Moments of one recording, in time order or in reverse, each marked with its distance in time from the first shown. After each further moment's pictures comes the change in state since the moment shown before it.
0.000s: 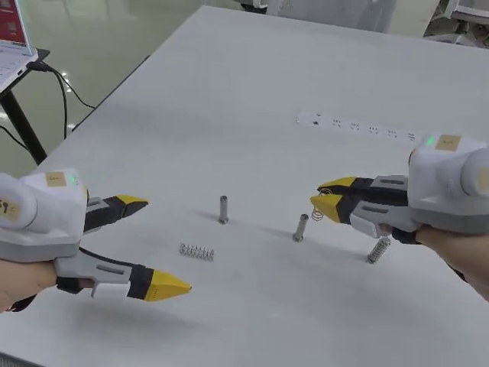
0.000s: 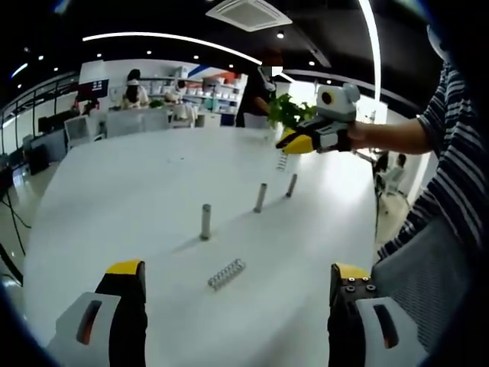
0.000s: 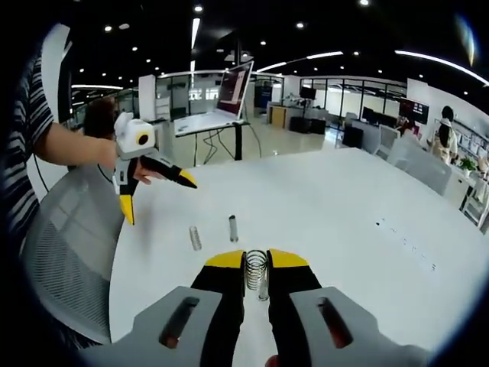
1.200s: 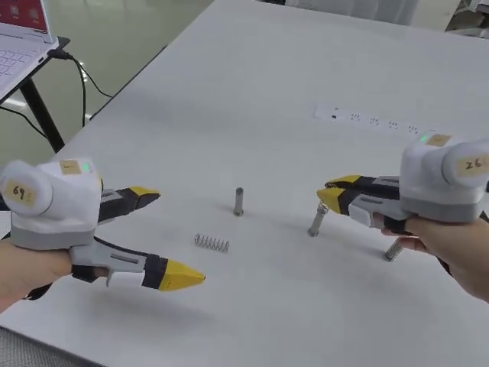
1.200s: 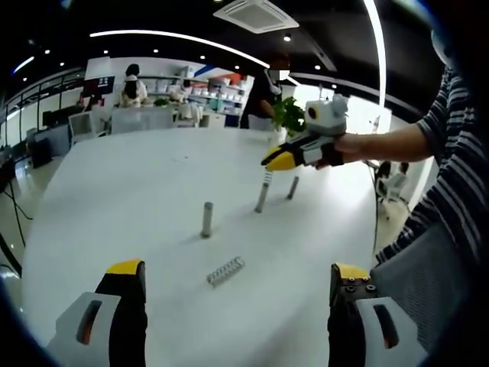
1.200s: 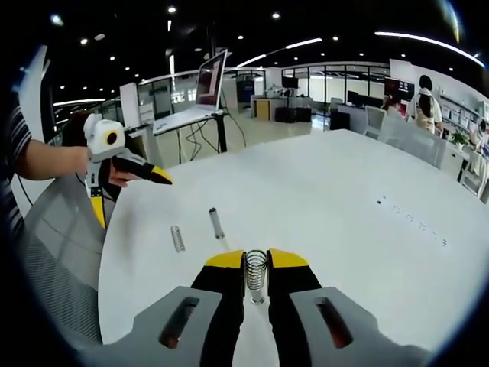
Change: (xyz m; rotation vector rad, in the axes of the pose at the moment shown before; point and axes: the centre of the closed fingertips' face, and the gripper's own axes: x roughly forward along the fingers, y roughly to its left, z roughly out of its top) left arm -0.004 -0.001 -0.002 -0.035 -0.009 0.012; right arm 0.028 -0.009 -0.025 0.093 0.043 -0.045
